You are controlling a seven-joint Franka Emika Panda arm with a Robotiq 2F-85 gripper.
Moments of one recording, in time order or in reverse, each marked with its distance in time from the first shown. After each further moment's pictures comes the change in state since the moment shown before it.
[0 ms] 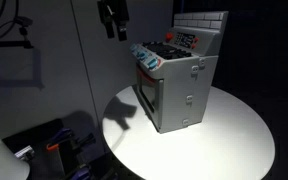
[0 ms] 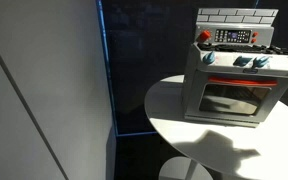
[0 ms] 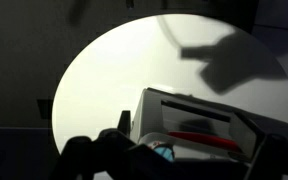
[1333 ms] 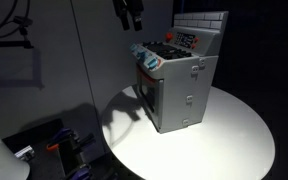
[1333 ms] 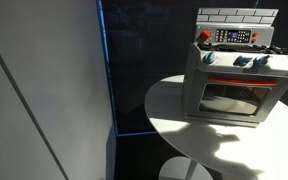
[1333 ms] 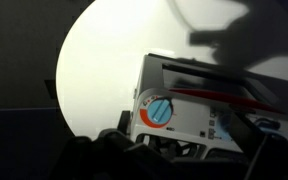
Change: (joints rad) arm -0.001 0.101 0.033 0.098 -0.018 0.115 0.101
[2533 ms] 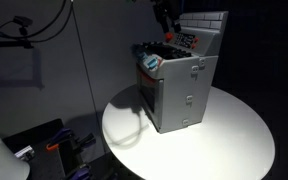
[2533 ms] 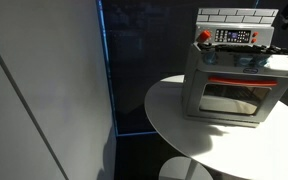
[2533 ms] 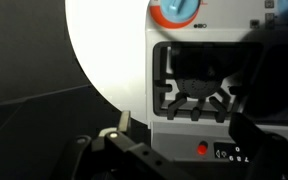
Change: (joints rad) arm -0.014 0.370 0.005 0.276 -0.206 0.209 0.331
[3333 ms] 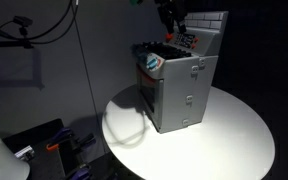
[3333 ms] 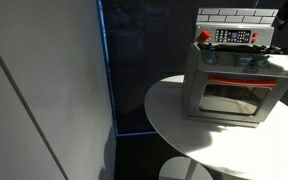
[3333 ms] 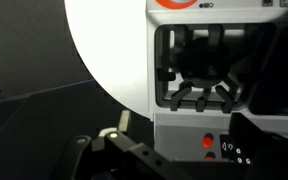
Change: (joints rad) arm 0.001 0.039 -0.008 0.028 -0.030 0.031 0.029
